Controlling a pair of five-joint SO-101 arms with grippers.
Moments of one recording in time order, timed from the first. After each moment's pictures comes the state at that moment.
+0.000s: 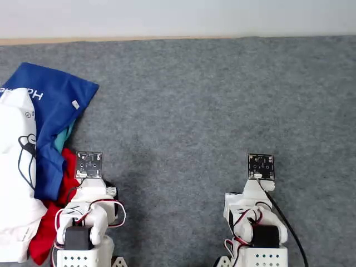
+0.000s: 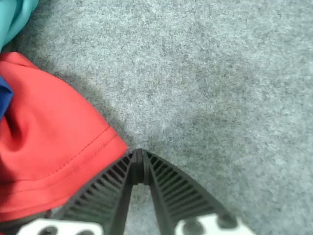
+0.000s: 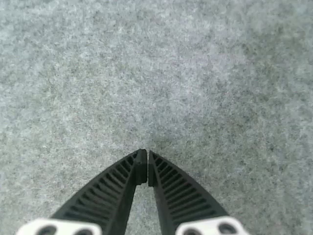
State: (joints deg) left arm -4.3 -103.4 96.7 72.0 7.1; right arm -2.6 -102.8 95.6 74.2 -3.9
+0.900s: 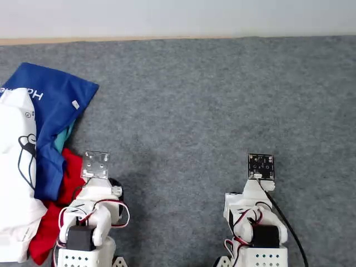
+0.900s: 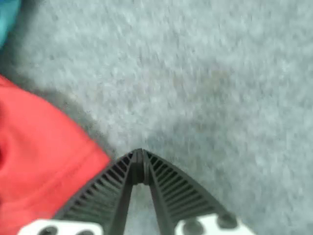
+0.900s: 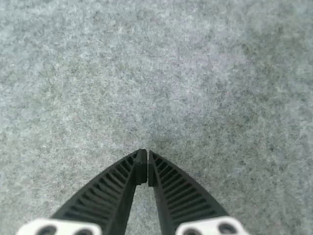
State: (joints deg) left arm 0.0 -103.4 96.7 68.5 7.1; right arm -2.6 -102.8 95.6 74.2 -3.9
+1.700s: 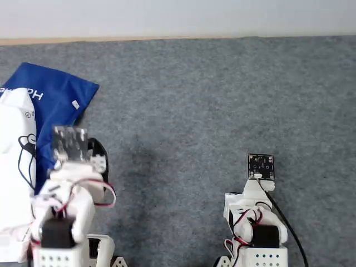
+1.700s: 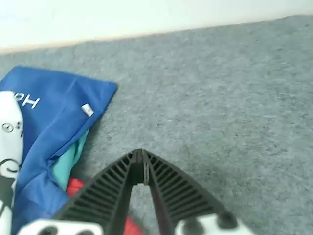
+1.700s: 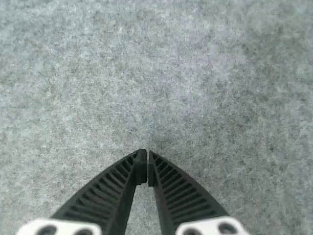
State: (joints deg) left arm -3.3 -75.8 59.4 63.9 2.8; right arm -2.6 -102.8 95.6 74.2 -3.9
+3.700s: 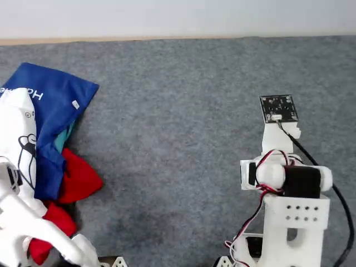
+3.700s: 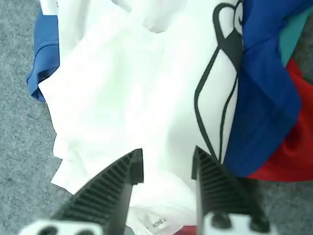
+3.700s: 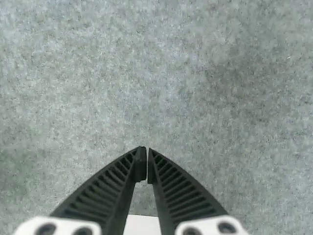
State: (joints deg) left arm -55.6 -27.2 30.5 78.4 -23.5; right arm -0.2 -48.0 27.2 98.5 4.4
